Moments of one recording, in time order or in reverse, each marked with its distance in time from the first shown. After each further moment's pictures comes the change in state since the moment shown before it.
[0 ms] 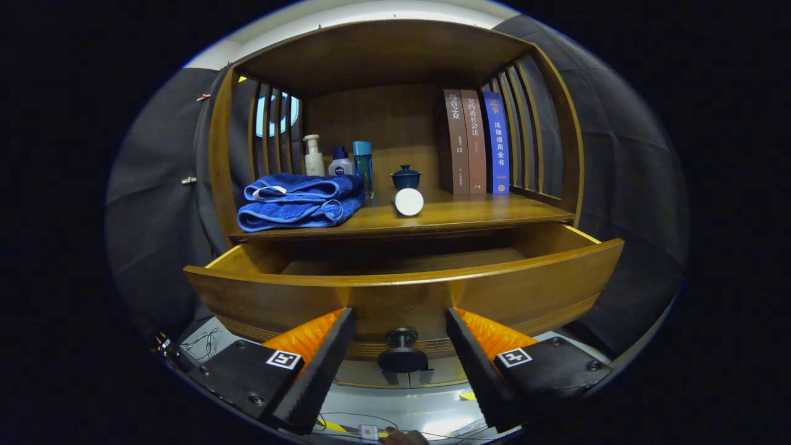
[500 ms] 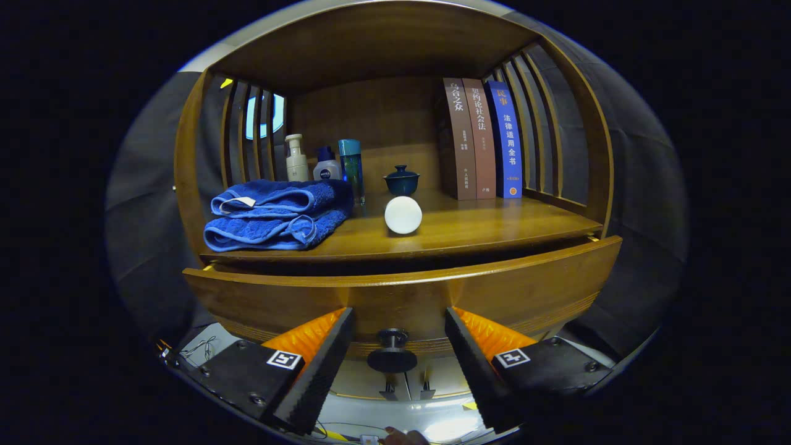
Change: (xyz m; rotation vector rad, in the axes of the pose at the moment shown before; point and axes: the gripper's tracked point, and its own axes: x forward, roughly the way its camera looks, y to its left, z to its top) arm 0.063 -0.007 0.020 0.008 -0.003 -0.006
